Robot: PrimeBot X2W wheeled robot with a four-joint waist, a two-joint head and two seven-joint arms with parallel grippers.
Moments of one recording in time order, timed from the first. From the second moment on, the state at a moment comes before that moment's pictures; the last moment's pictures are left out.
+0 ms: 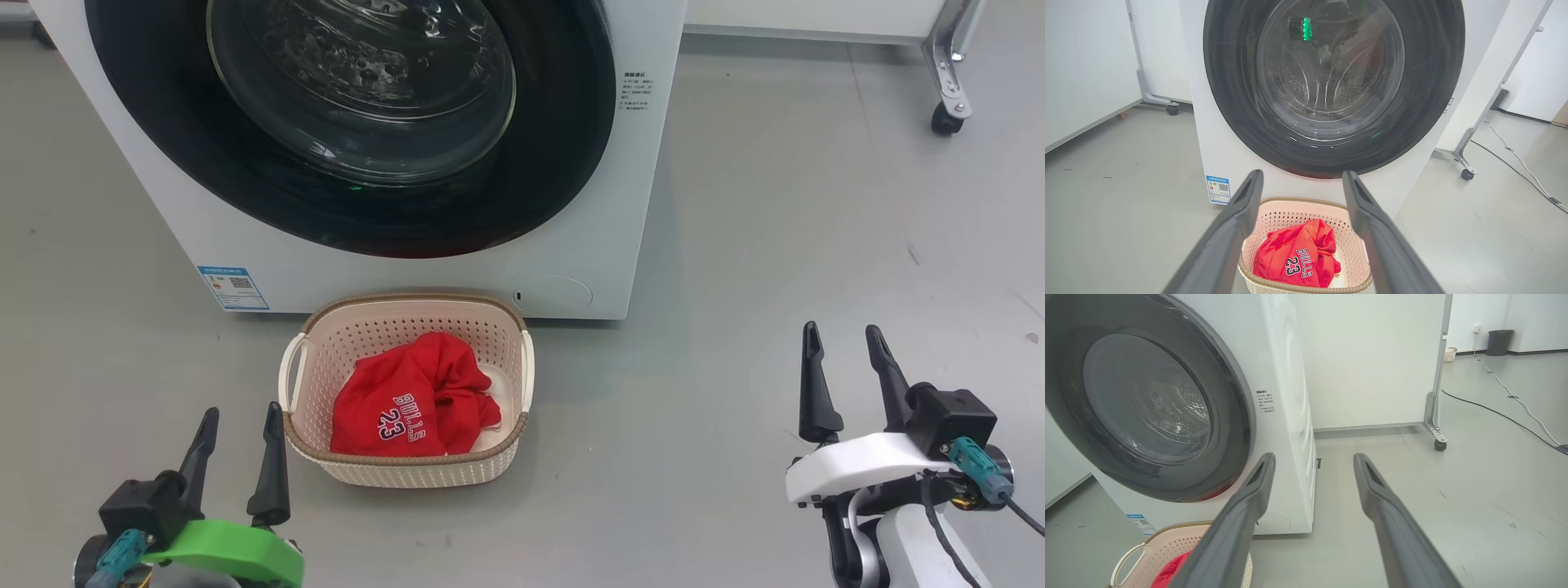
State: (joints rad) left arm -0.05 0.05 -0.07 0.30 -0.40 -0.12 -0.25; right arm -0.09 -0.07 0.13 0.23 0.36 0.01 -0.25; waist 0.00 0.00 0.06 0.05
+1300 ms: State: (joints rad) left arm -0.05 0.05 -0.11 0.30 -0.48 -0.12 -0.25; right arm -0.07 -0.06 0.14 0.23 0.34 0.01 -0.25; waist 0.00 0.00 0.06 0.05
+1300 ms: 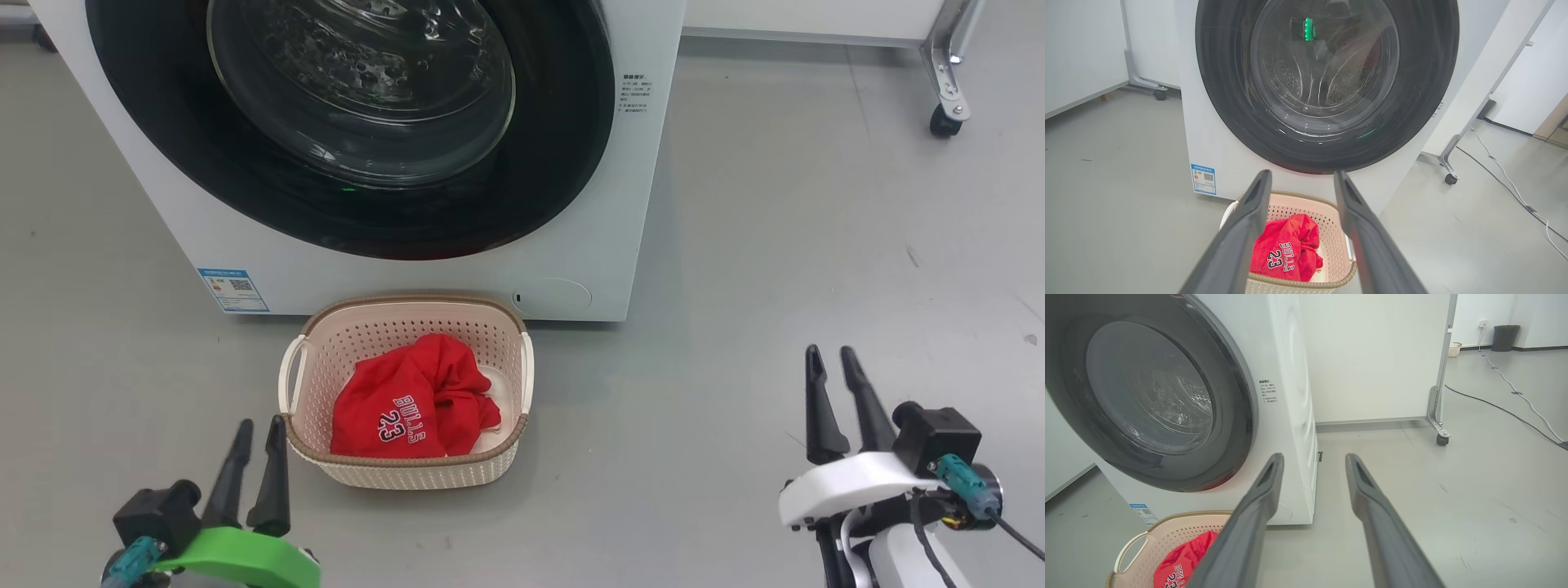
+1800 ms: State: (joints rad) left arm -0.03 0.04 -0.10 0.33 -0.61 -0.12 -0.21; right arm -0.04 -0.05 0.11 0.27 0.47 0.02 -0.22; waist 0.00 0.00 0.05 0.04
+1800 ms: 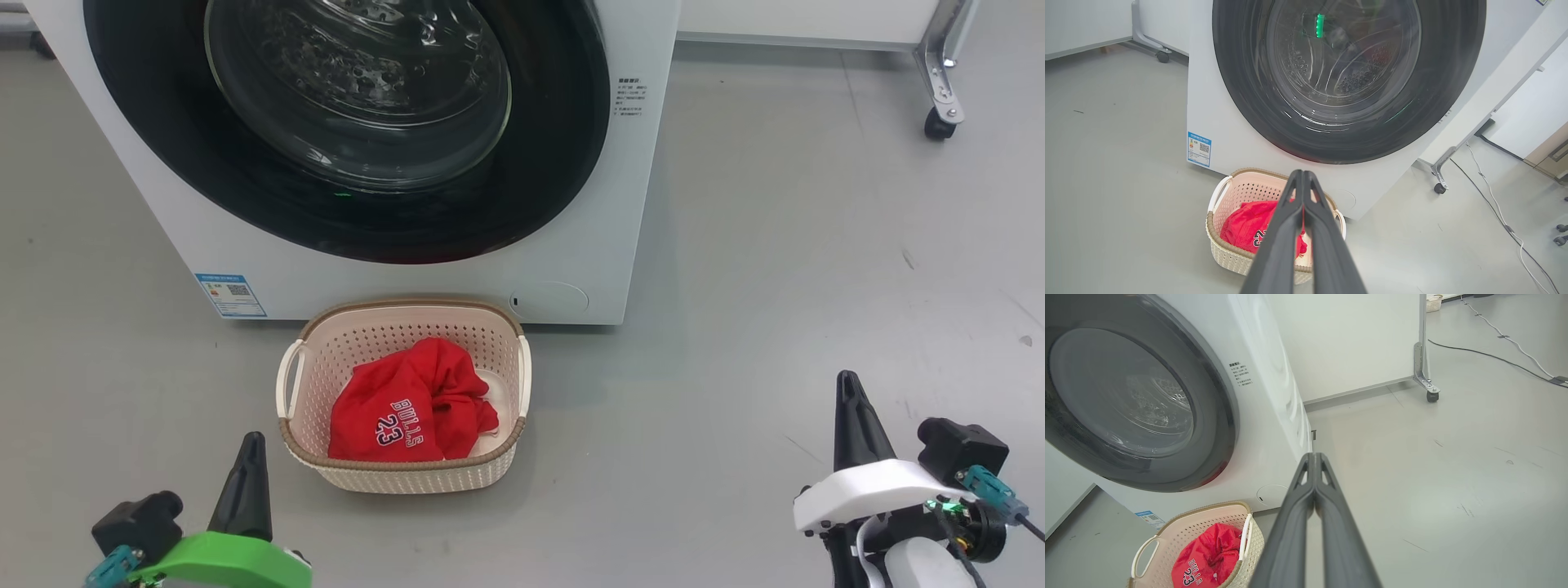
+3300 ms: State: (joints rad) left arm -0.03 0.04 -0.01 0.31 -1.11 -0.12 -0.05; right arm -0.04 -0.04 -0.01 0.28 1.05 0.07 -0.05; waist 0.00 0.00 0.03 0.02
